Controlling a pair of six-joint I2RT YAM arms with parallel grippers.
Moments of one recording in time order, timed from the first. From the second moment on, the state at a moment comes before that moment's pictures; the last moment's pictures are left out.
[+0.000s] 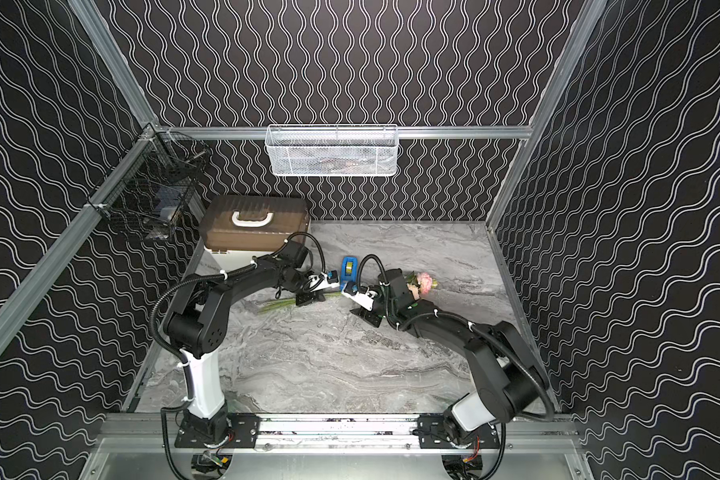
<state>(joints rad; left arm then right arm) -0.32 1.99 1.36 -0.59 0.44 0.98 0.56 1.56 0.82 0.02 -0.37 -0.68</state>
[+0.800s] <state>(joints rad) -0.33 2.00 1.38 -0.61 0.44 0.99 0.53 1.78 0.96 0.09 -0.42 -1.18</state>
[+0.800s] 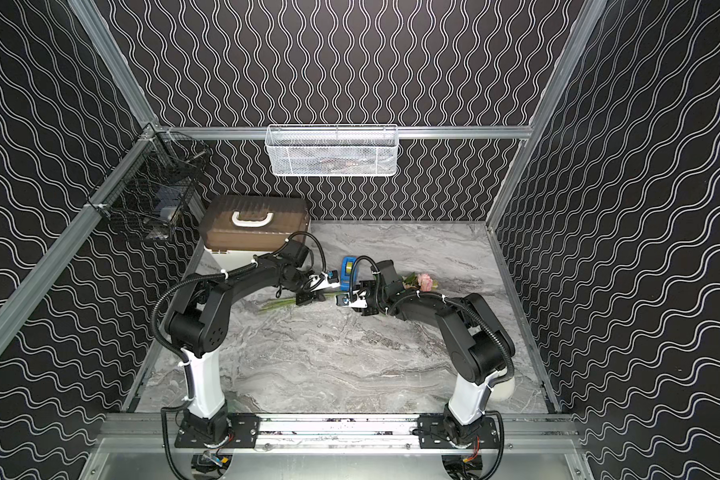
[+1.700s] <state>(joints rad) -0.33 1.99 1.38 -0.63 0.44 1.00 0.52 1.88 0.96 0.25 -0.34 -1.31</state>
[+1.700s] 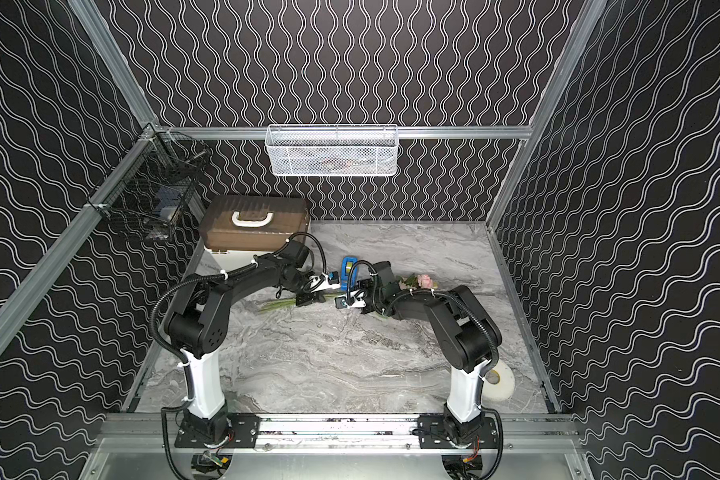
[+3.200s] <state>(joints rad) -0.34 2.03 1.46 -0.71 0.50 0.95 0.59 1.63 0.70 0.46 -0.33 -1.29</state>
